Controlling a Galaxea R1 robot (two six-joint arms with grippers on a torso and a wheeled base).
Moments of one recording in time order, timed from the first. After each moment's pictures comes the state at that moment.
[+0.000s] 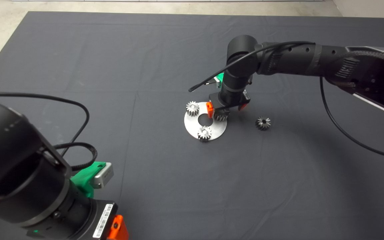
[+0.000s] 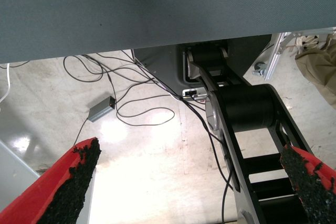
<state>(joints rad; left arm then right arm) -0.49 2.24 -0.38 -0.07 1.42 -1.77 0.35 2.86 -1.54 -0.33 -1.53 1.14</state>
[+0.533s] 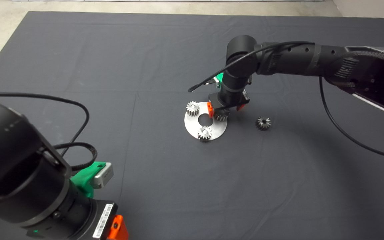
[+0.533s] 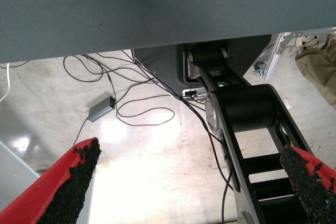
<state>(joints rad) -0.49 2.24 -0.38 -0.07 1.42 -1.77 0.35 2.87 -1.54 -0.33 -1.53 1.14</state>
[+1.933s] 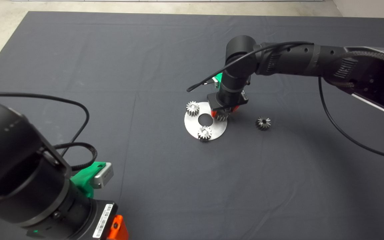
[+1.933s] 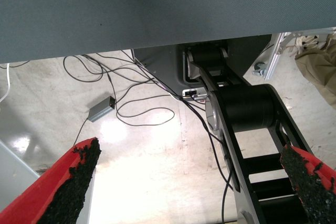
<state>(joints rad) -0.49 2.24 -0.38 -0.07 1.42 -1.77 0.35 2.87 -1.54 -0.33 -1.52 1.14</state>
